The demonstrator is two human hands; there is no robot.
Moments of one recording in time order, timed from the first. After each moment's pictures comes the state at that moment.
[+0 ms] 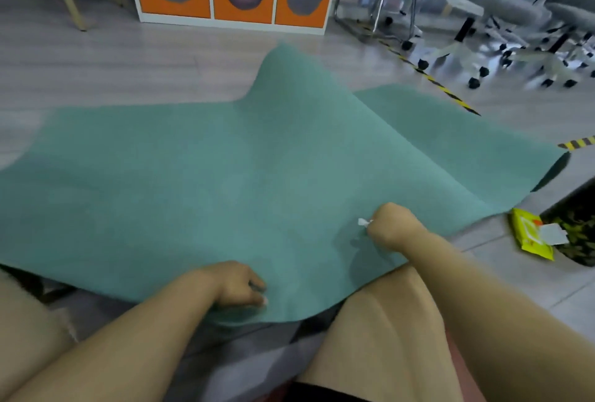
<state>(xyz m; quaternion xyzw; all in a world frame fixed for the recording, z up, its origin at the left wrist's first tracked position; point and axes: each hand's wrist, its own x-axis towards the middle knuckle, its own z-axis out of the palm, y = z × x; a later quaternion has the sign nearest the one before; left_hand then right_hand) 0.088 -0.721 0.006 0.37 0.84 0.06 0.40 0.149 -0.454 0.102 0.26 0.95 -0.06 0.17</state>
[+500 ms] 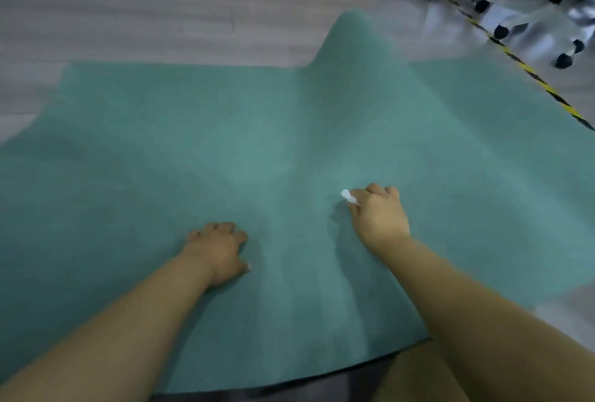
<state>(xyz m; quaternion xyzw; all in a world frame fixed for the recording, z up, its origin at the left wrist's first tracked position) -0.001 -0.766 -0.031 0.21 0.93 -0.01 0.30 0.037 -0.507 0.014 0.14 0.99 -0.08 0.04</state>
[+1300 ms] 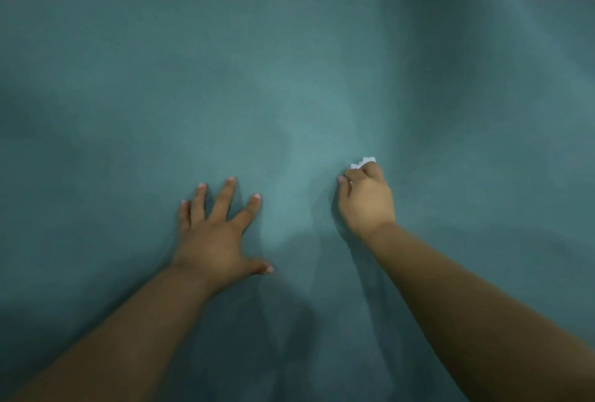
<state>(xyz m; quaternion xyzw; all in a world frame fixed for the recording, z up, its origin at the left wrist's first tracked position) -0.065 -0.779 -0.113 0.12 0.95 0.04 0.29 -0.083 -0.543 -0.129 0.15 0.97 -0.18 0.03</state>
